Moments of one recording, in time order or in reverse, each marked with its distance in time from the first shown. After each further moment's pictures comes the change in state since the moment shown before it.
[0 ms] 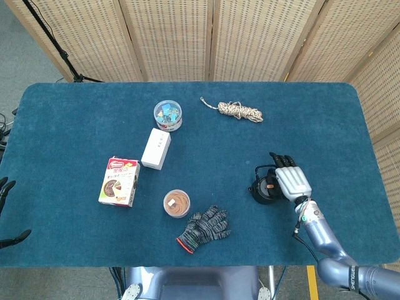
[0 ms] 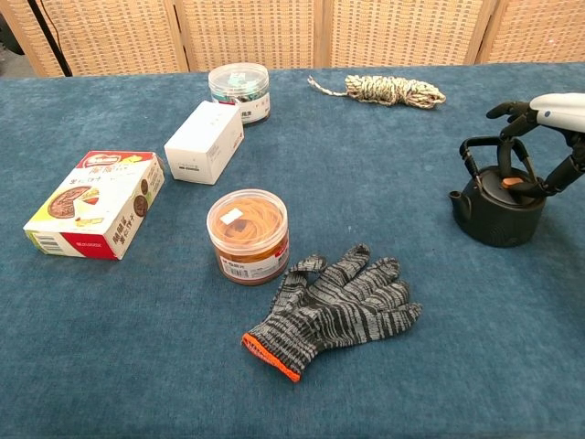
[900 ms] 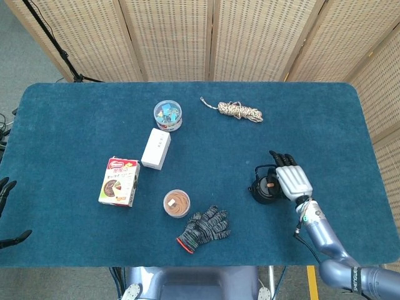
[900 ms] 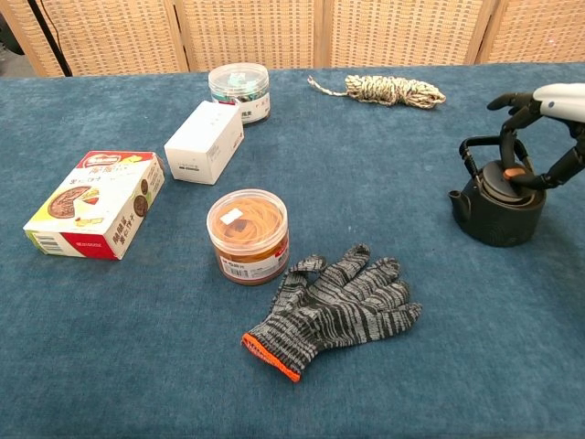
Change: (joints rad) left arm -0.003 0.003 0.002 -0.001 0.002 -0.006 -0.005; right arm -0.003 0.033 0.005 -0.044 -0.021 0.029 0.017
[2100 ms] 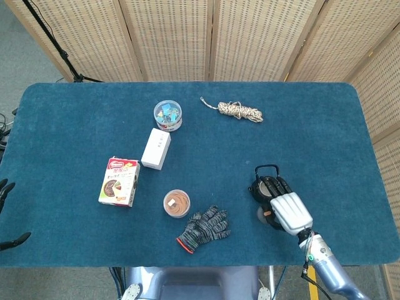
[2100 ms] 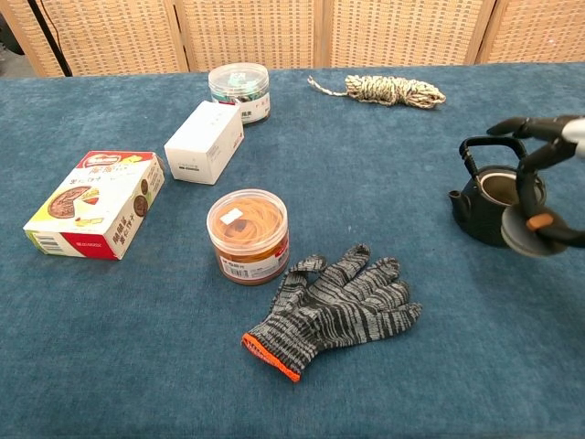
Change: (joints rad) left arm 0.009 0.013 0.011 0.002 0.019 0.013 -0.037; right arm -0.161 0.049 -0.168 -0.186 -0.350 0.170 -0.101
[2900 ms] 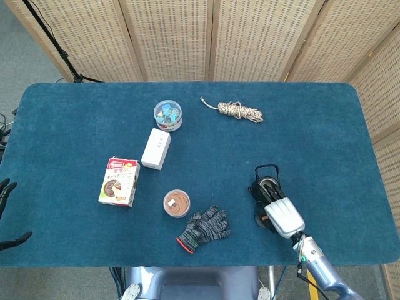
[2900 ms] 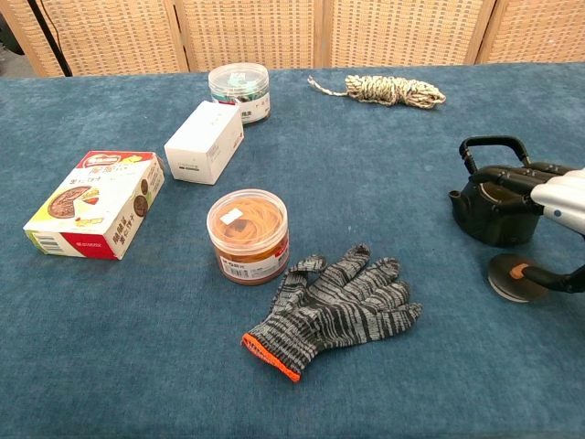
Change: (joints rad) left arm -0.005 -0.006 -0.002 -0.009 -0.010 -0.012 0.023; right arm -0.025 -0.151 -0.018 0.243 -0.089 -0.021 0.014
